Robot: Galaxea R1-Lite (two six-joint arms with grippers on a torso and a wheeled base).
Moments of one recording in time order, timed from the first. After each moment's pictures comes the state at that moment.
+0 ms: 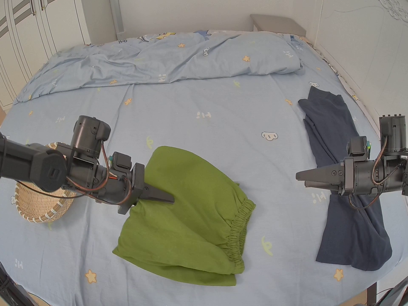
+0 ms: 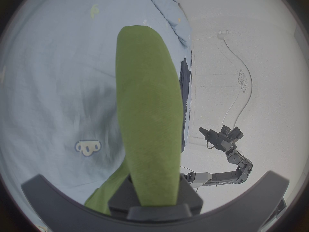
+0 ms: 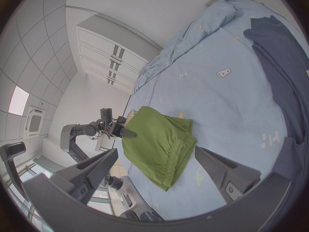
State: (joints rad) left arm -0.31 1.81 -1.04 0.02 -0.78 -0.62; right arm 0.25 1.51 -0.77 -0.22 0.75 0.39
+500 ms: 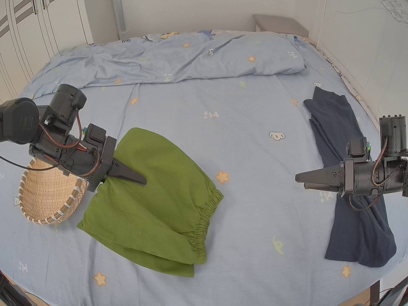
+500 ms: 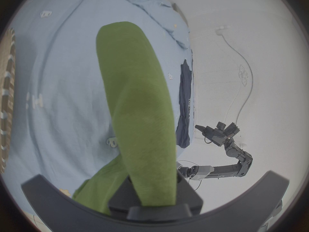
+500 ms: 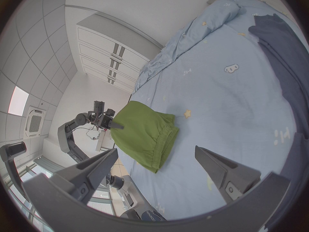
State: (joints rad) left arm -0.20 1.74 -1.36 0.57 -0.77 -0.38; right arm 0.26 1.51 -0.76 -0.22 0.75 0.40
